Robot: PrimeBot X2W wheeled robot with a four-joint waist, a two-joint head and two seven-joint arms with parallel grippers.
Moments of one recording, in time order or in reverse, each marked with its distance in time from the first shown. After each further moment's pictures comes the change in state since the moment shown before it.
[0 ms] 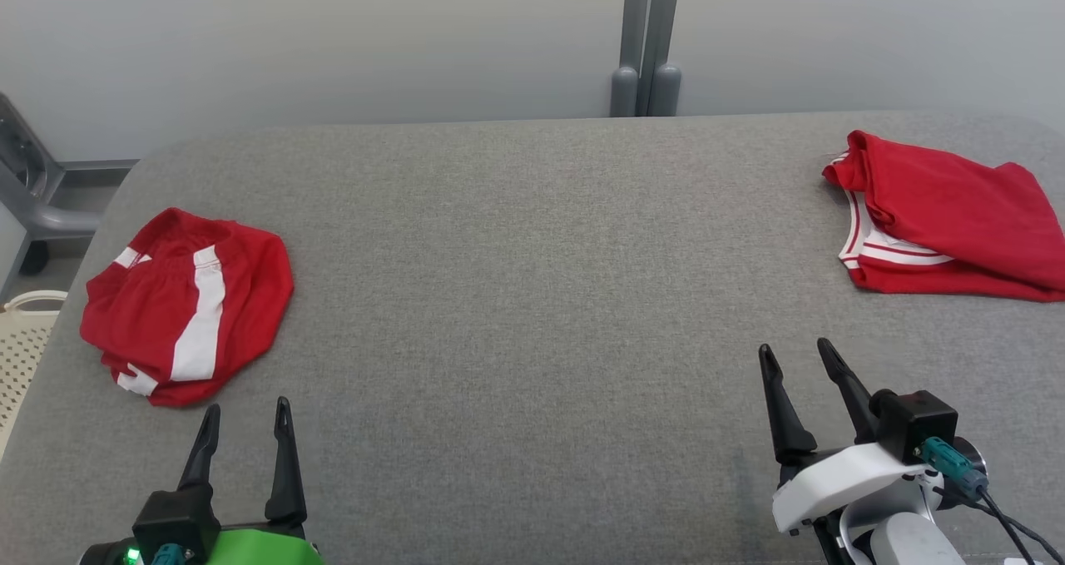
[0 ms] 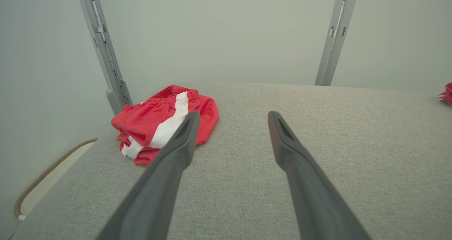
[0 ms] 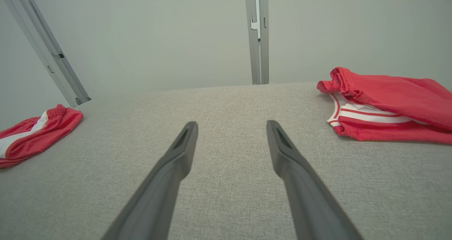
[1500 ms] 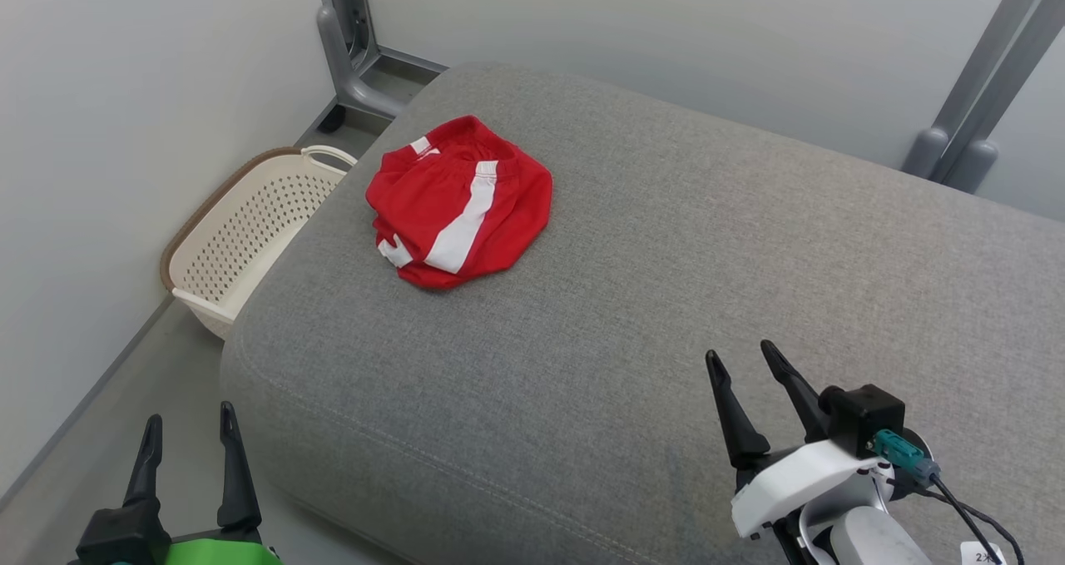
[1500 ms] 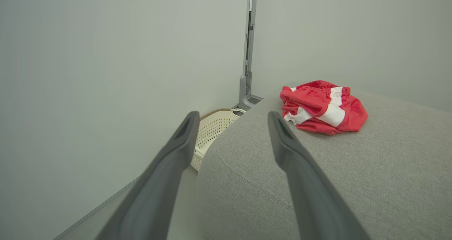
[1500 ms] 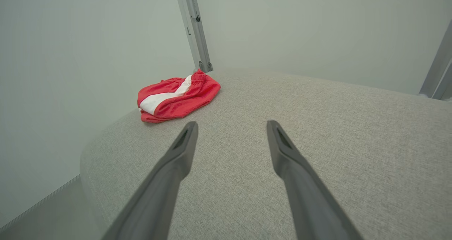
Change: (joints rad) left arm 0.031 0.010 0.076 -0.054 -0.011 0.031 0.000; right arm -0.042 0.002 0.115 0.051 0.052 0.000 0.000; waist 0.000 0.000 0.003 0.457
